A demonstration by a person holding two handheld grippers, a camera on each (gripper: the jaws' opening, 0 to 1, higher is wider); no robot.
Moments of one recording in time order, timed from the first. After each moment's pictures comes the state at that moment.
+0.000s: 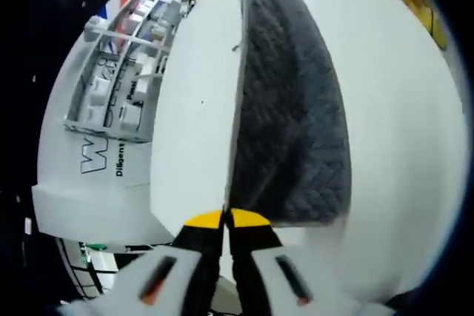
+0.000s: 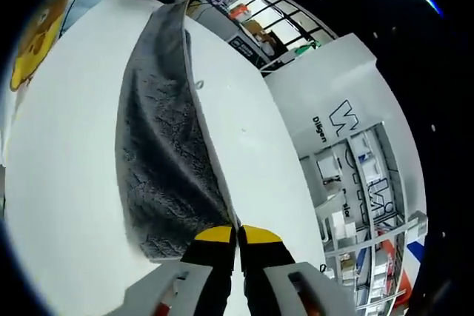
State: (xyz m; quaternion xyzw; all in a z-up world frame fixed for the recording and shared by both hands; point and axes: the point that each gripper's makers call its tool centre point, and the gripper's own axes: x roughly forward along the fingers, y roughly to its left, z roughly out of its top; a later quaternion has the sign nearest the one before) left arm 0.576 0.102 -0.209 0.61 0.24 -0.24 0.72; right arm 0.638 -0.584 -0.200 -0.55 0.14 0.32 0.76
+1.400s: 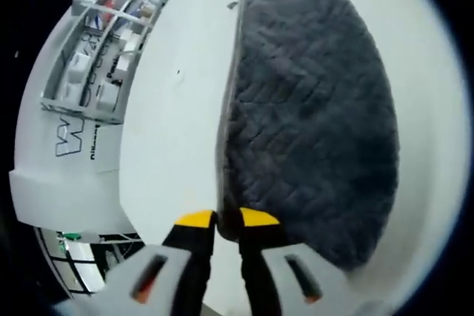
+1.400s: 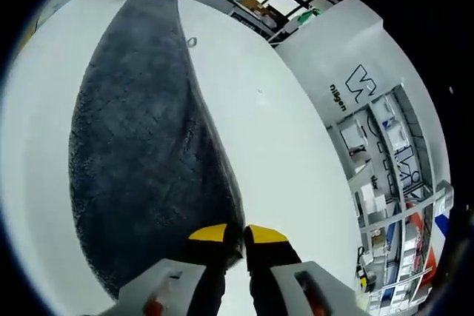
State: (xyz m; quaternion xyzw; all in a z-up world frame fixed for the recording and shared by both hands) left arm 0.638 0.101 -0.293 0.58 0.31 -0.25 0.71; right arm 0.701 -0.572 -0.298 -0.50 0.23 0.33 0.77
